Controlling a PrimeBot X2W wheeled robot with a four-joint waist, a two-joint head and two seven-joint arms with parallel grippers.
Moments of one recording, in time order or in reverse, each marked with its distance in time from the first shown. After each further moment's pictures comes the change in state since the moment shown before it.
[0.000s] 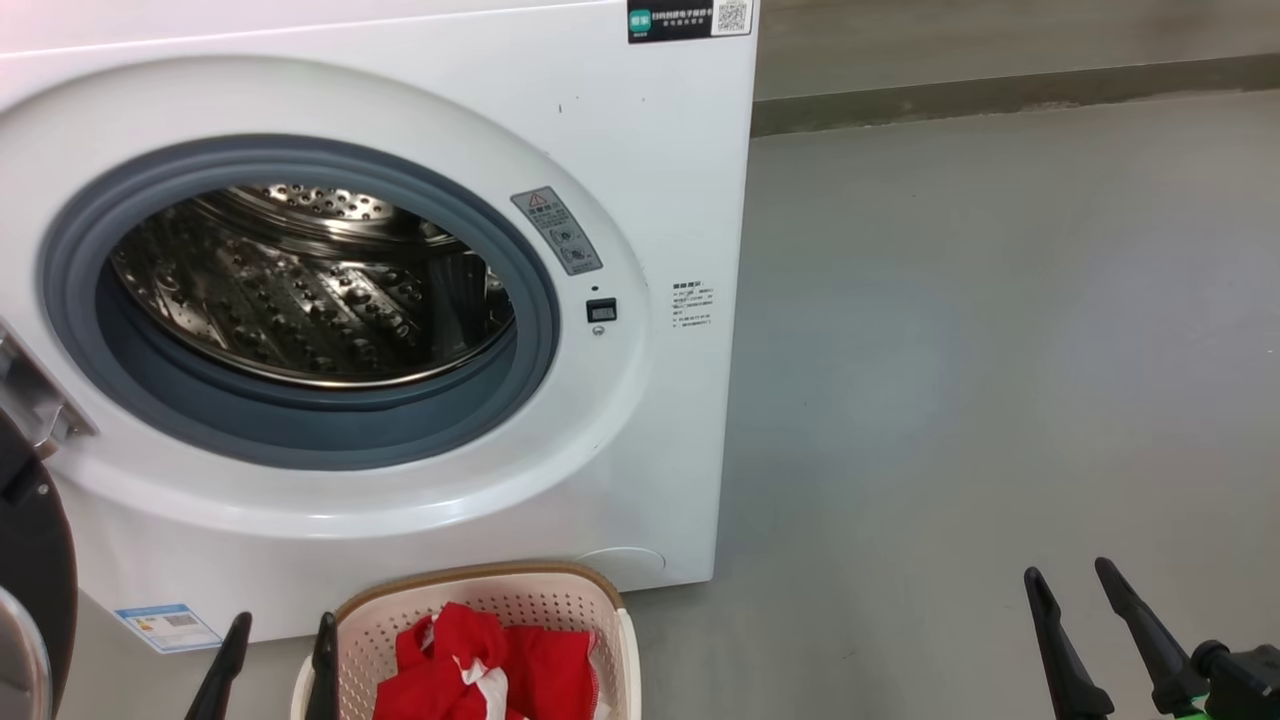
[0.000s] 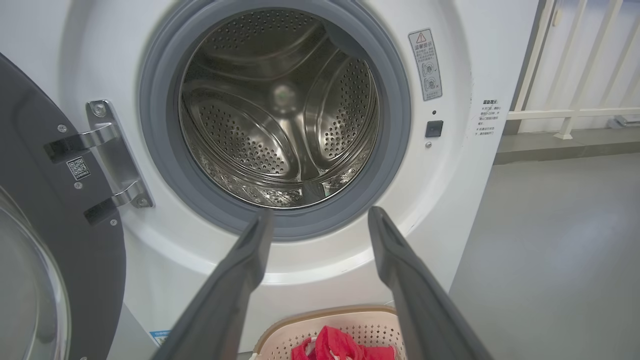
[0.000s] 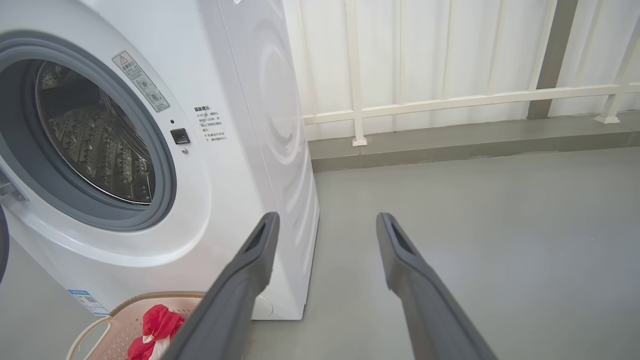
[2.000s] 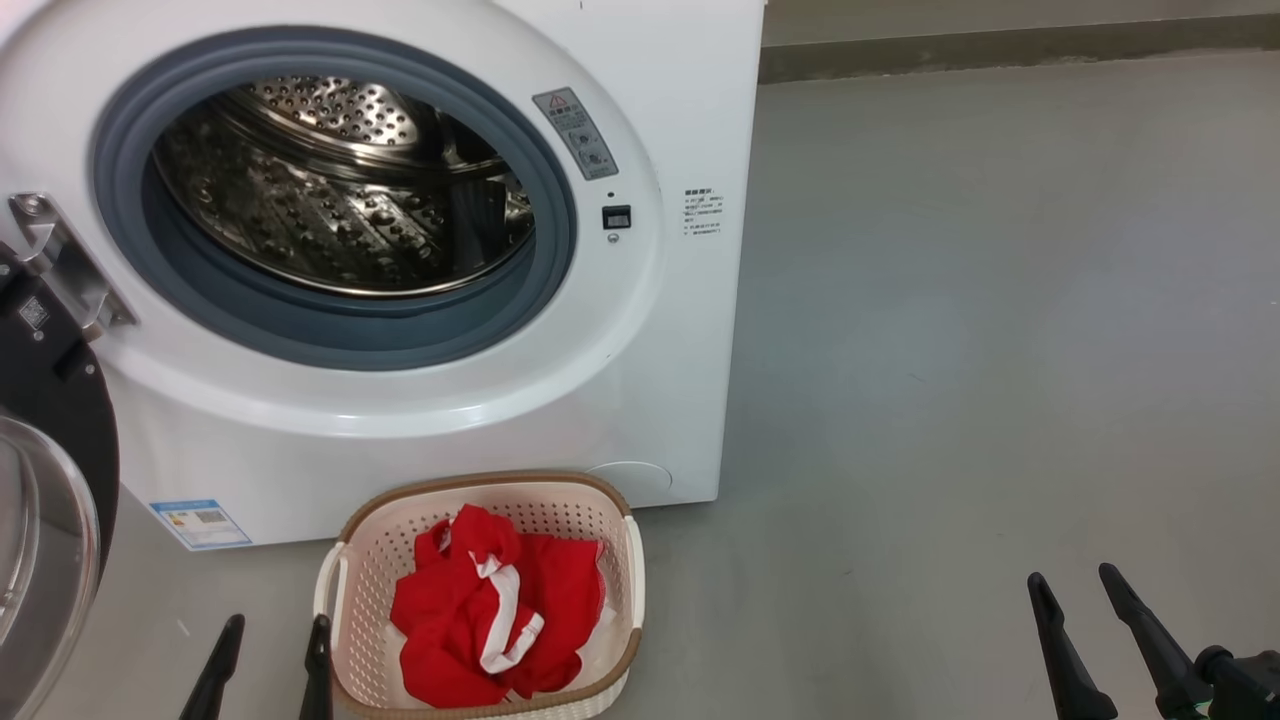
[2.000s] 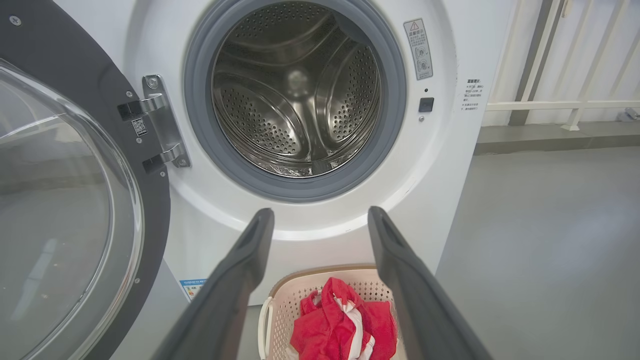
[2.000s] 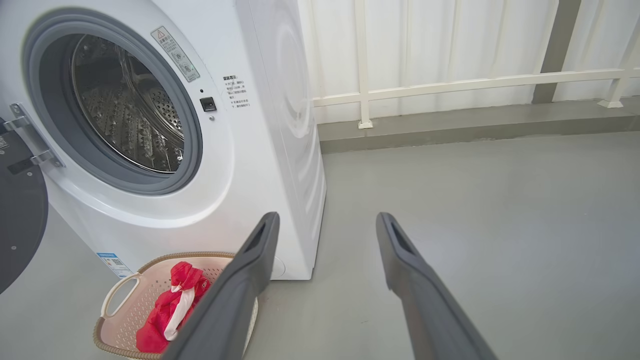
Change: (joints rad) left arm 0.008 0.000 0.012 -0.012 0.001 -0.001 0.000; right arm 0.015 0.002 -0.007 -0.005 -0.003 0.000 0.000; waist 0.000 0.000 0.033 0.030
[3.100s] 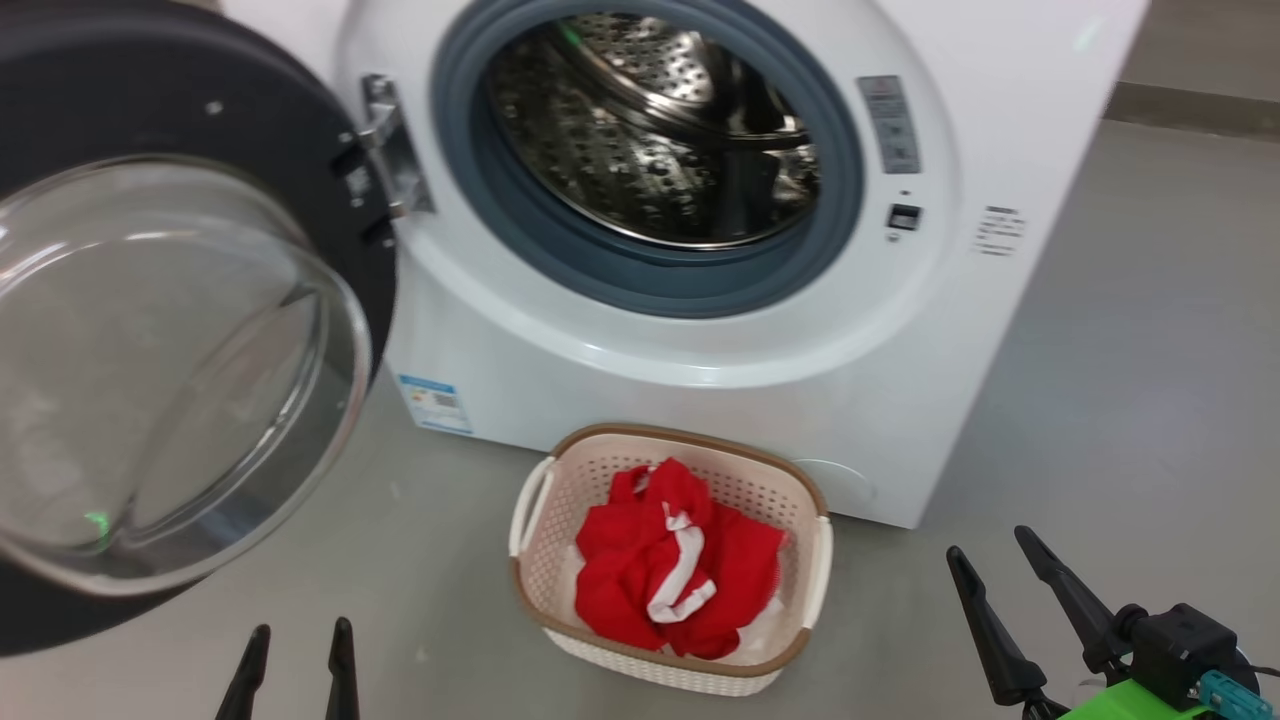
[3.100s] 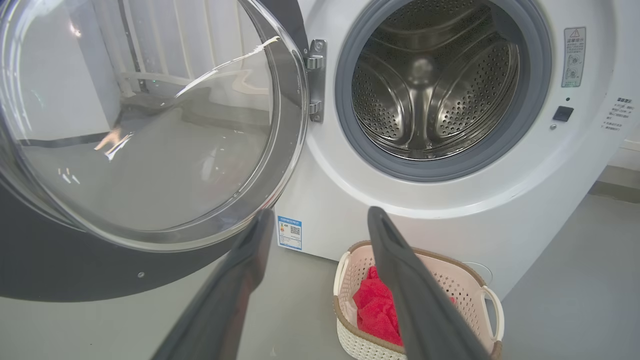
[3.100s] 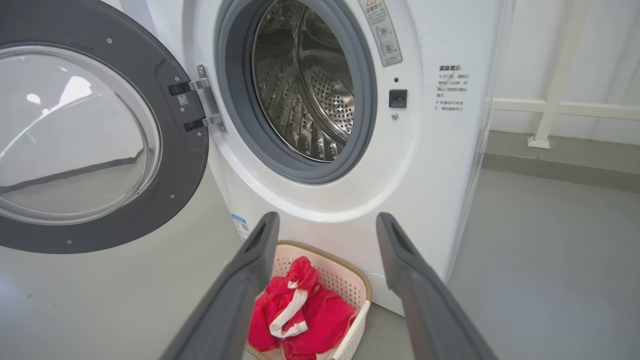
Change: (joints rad) left arm -0.010 0.000 -0.084 0.036 -0.114 0.093 0.000; right arm -0.108 -0.035 0.149 0.028 -0.005 0.000 0.000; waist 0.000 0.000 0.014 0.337
